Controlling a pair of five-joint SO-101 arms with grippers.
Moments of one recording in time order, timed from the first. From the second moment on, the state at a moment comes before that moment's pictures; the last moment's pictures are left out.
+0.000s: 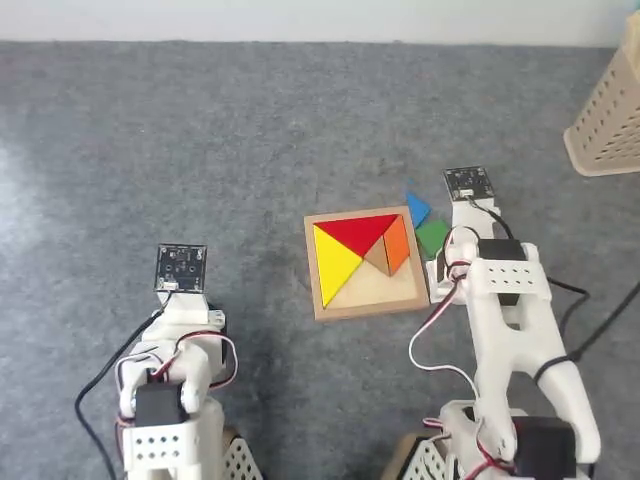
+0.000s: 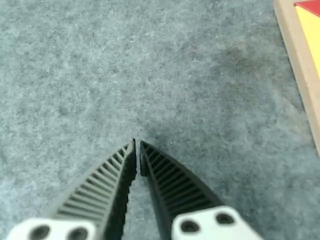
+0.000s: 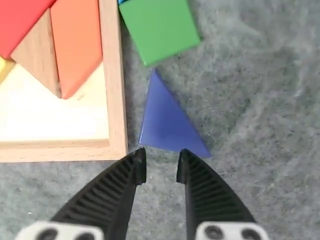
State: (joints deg) left arm -10.7 -103.3 97.2 71.5 -0.7; right arm -3.4 -21.4 49.0 58.3 6.4
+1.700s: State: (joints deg) left arm -10.7 -103.3 97.2 71.5 -0.7; right arm 2.4 -13.5 26.2 71.4 11.9
